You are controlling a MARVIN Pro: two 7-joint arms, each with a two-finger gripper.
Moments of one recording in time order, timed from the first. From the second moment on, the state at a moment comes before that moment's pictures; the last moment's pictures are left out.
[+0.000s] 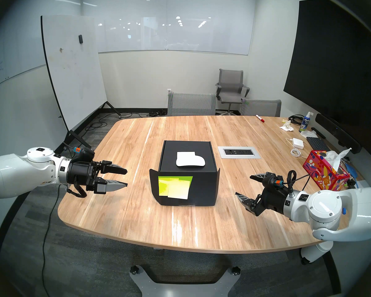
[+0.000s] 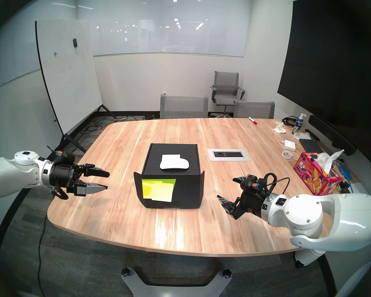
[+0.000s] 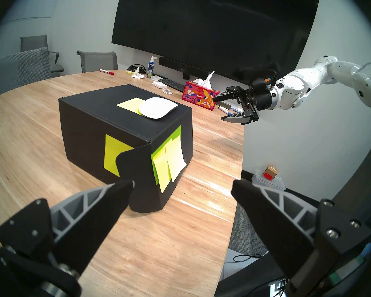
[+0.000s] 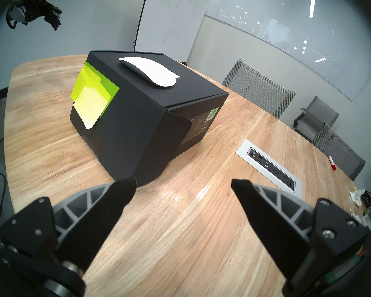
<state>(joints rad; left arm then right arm) 0.18 -0.20 0.29 -1.52 -1.38 -0.06 -1.05 0.53 -0.10 -1.20 -2.23 0.93 0.00 -0.31</state>
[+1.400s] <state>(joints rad) 0.18 -0.20 0.29 -1.52 -1.38 -0.06 -1.05 0.53 -0.10 -1.20 -2.23 0.93 0.00 -0.31</state>
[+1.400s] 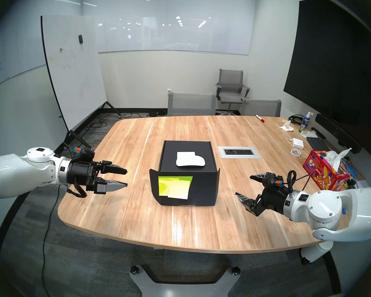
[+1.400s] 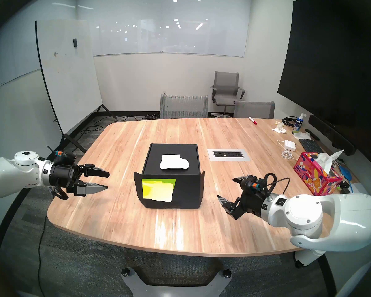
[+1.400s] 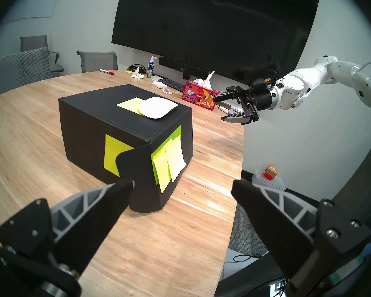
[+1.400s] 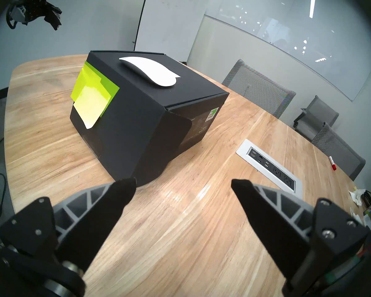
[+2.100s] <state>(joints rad) 0.18 -0.20 0.29 -1.52 -1.38 -0.06 -1.05 0.53 -0.10 -1.20 -2.23 0.93 0.00 -0.31</state>
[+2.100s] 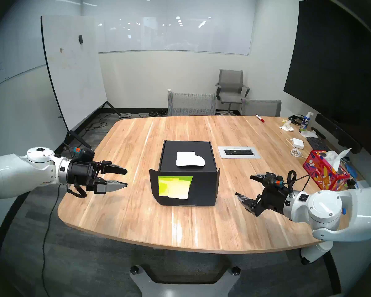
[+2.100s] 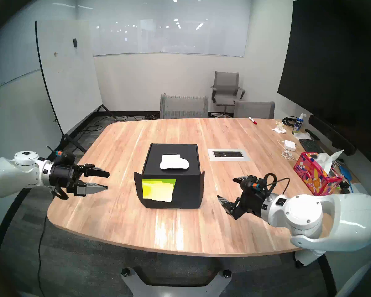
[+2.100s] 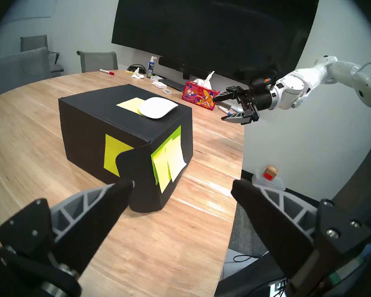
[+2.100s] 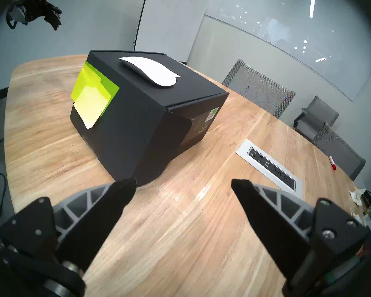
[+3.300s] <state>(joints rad) 0.18 -0.20 0.29 -1.52 -1.38 -0.06 -1.05 0.53 -0.10 -1.20 -2.23 0.93 0.00 -0.31</state>
